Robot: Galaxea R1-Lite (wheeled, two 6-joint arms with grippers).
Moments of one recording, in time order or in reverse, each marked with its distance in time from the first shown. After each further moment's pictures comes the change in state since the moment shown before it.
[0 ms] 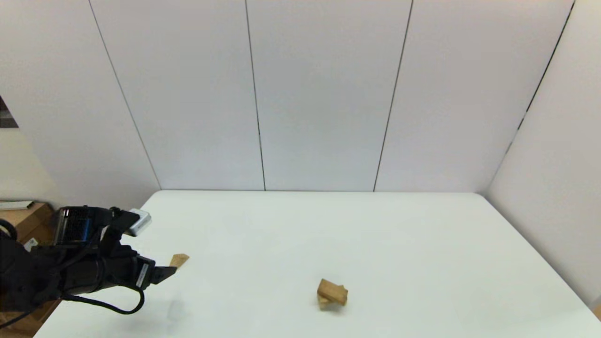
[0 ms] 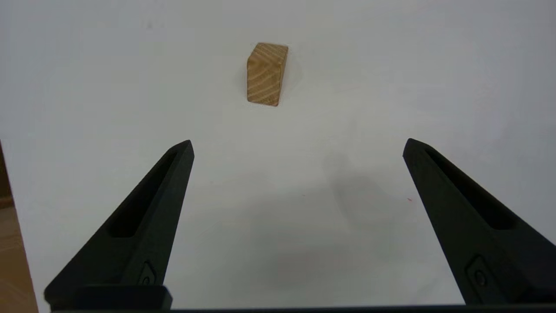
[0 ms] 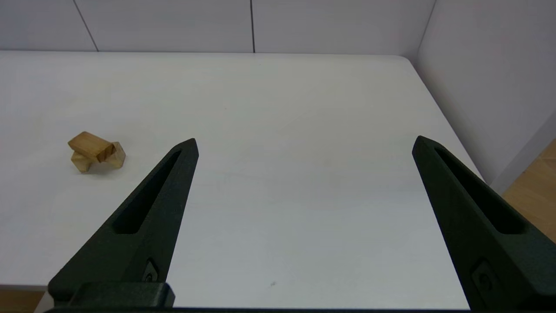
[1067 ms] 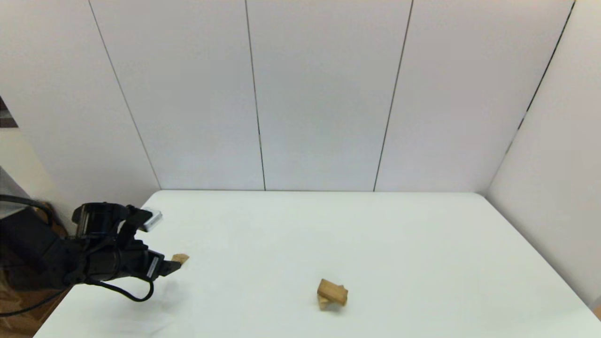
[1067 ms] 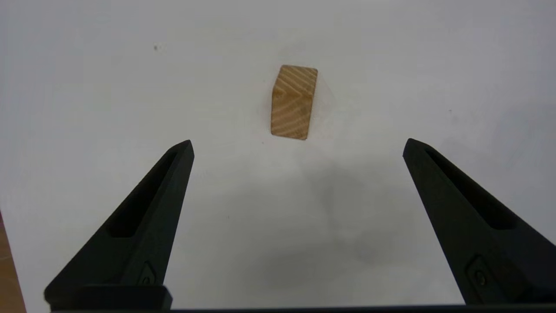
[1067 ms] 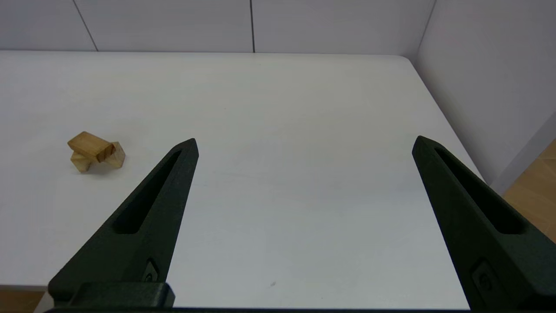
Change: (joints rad) left arm 0.014 0.164 -0.137 -0.011 0.001 0.038; right arm 0.000 0.000 0.000 0.000 -0.001 0.000
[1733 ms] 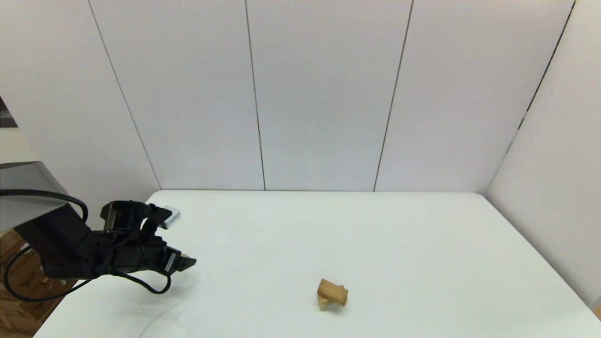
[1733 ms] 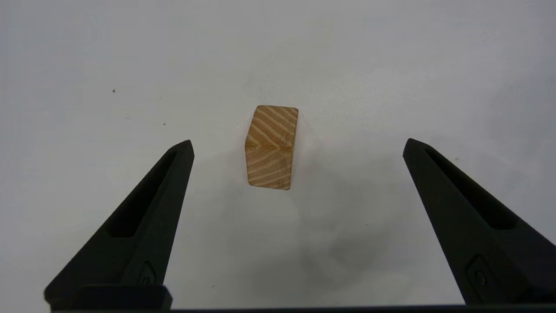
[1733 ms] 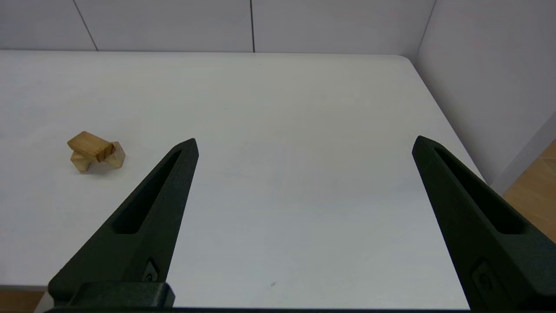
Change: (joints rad) left arm -0.057 0.125 -0.103 -0.001 0.006 -0.001; right arm 0.000 0.000 0.000 0.000 0.000 0.000
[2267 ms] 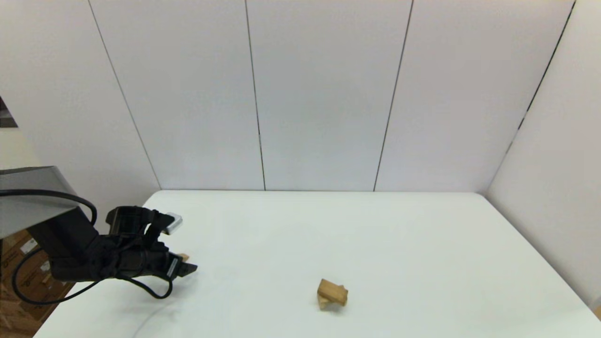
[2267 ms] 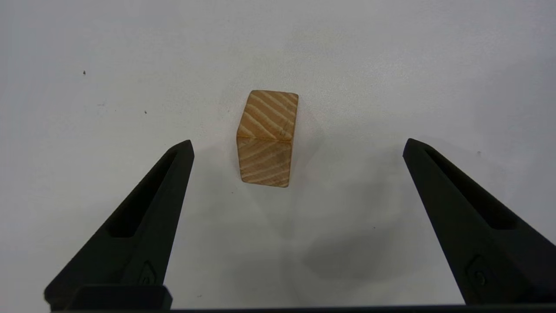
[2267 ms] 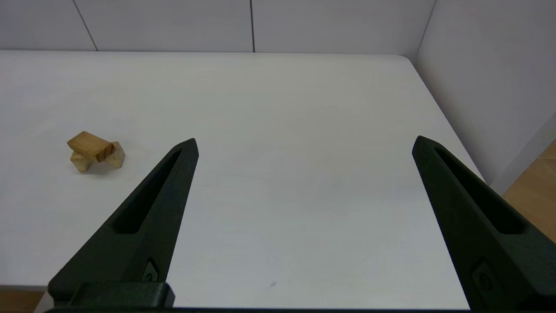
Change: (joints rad) left arm 0.005 0.053 -0.013 -0.001 0.000 -0.002; right arm 0.000 0.000 0.000 0.000 0.000 0.000
